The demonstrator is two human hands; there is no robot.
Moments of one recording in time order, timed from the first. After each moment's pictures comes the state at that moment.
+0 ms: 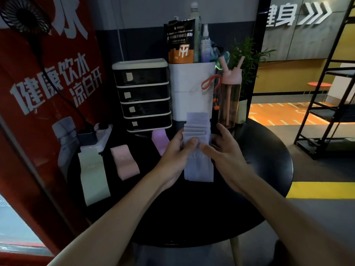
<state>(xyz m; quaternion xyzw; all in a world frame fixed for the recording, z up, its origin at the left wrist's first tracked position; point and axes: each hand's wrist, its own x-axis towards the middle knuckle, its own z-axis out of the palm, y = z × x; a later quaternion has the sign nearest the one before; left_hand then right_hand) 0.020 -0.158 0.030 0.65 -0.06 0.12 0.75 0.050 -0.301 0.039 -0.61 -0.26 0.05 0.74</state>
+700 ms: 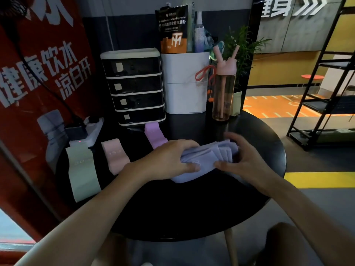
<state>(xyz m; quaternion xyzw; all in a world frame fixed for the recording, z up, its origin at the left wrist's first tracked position) 0.016 -0.136 0.039 0.93 -0.16 0.02 0.32 0.068 -0.373 0.004 -0.78 -0.26 0.04 0.57</state>
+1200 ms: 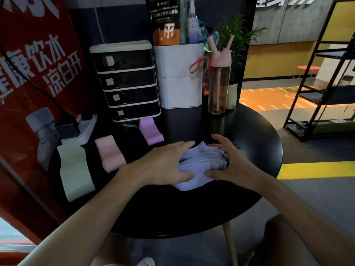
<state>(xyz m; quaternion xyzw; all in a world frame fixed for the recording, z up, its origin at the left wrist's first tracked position) 0.003 -0.142 0.033 0.98 -0.16 0.00 0.13 0.072 -0.369 -0.020 -0.82 -0.30 0.07 0.48</state>
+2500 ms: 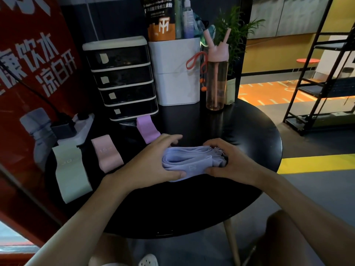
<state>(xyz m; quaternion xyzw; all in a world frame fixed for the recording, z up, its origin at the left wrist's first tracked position) 0.001 -0.115 0.011 0.94 -0.14 0.08 0.29 0.072 -0.370 -0.013 -0.82 -0.35 0.07 0.46</state>
